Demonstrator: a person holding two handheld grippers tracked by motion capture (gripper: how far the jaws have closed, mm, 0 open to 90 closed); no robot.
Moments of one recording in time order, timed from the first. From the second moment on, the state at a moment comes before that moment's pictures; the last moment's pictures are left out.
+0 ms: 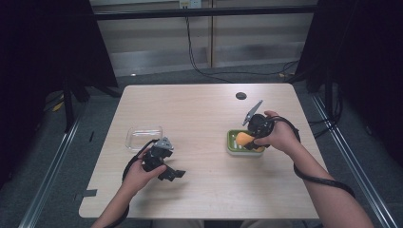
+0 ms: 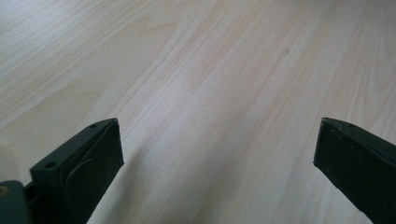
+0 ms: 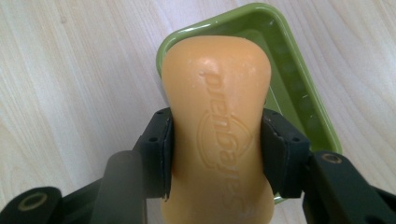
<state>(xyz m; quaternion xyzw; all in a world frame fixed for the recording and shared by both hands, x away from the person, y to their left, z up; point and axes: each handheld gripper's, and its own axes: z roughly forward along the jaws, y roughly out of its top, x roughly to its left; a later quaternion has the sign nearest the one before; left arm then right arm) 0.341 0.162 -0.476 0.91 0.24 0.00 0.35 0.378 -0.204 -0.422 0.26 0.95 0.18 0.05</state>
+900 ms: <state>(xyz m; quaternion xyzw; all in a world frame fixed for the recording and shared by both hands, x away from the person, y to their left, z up) 0.341 0.163 -0.476 0.91 0.24 0.00 0.34 0.389 -0.201 -0.432 0.27 0.95 0.16 0.04</state>
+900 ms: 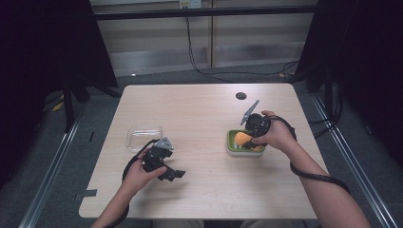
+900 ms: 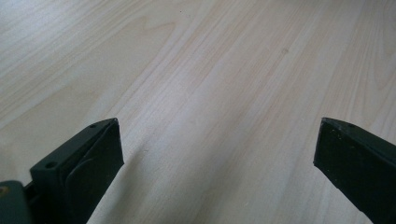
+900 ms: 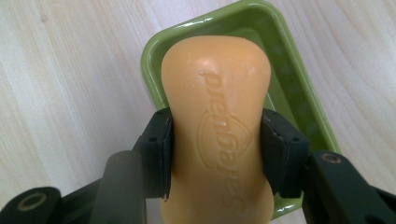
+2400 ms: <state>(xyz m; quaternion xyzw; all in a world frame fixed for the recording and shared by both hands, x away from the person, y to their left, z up) 0.342 0.164 -0.477 0.91 0.24 0.00 0.34 0.407 -0.198 -0.443 0.23 0.96 0.15 0.05</state>
